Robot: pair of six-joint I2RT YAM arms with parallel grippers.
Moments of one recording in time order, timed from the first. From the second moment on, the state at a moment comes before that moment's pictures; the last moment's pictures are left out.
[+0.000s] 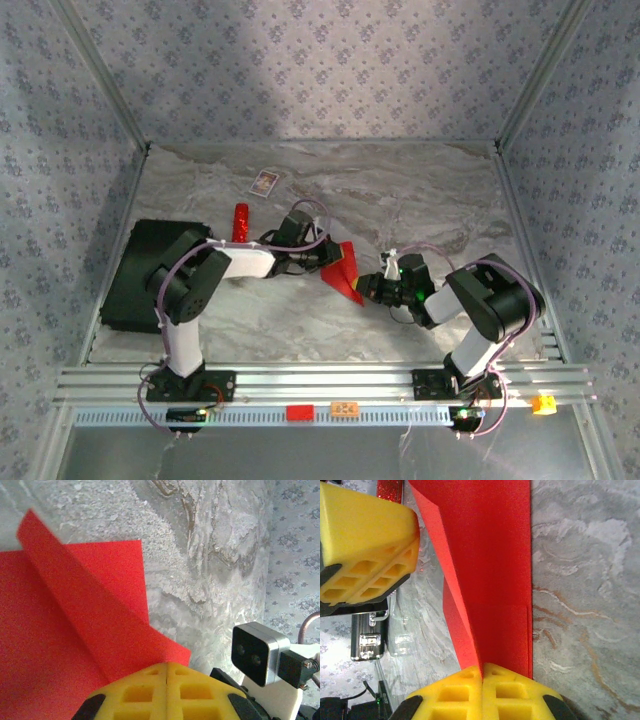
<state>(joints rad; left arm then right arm) -0.71 1.89 0.94 0.30 0.46 -1.04 0.45 1.66 0.25 0.84 -0.57 0.89</state>
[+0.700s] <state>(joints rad) -0.71 1.95 0.97 0.31 0.46 -1.05 0.44 1.66 0.26 0.81 -0.60 0.91</state>
